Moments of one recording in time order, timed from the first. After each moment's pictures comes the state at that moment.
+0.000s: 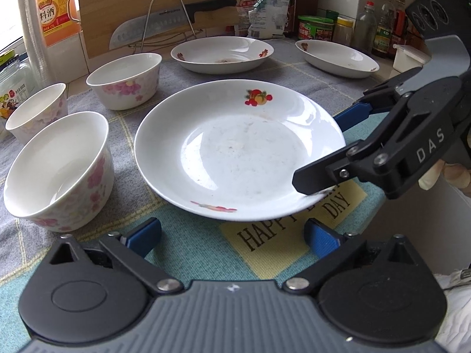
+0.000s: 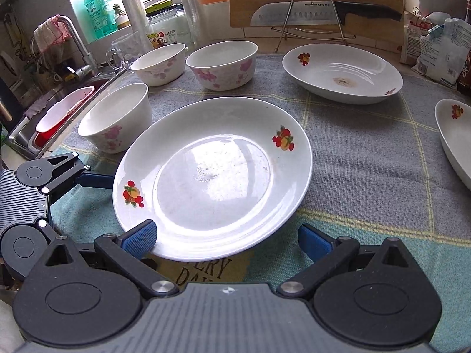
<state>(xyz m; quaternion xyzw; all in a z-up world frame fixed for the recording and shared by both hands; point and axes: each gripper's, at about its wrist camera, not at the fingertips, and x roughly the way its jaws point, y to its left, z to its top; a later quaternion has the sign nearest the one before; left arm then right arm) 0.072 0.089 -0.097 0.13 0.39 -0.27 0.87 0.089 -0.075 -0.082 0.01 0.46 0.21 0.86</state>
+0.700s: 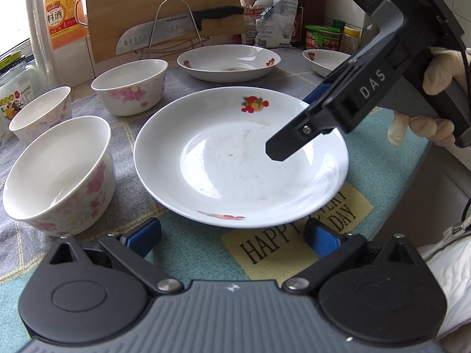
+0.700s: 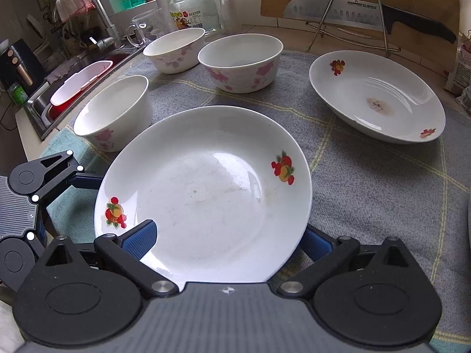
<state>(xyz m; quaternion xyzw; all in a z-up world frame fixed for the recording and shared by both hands) 0.075 0.087 -0.098 0.12 0.37 -0.27 0.88 0.154 -0.081 -0.078 -0.03 0.49 0.28 0.83</state>
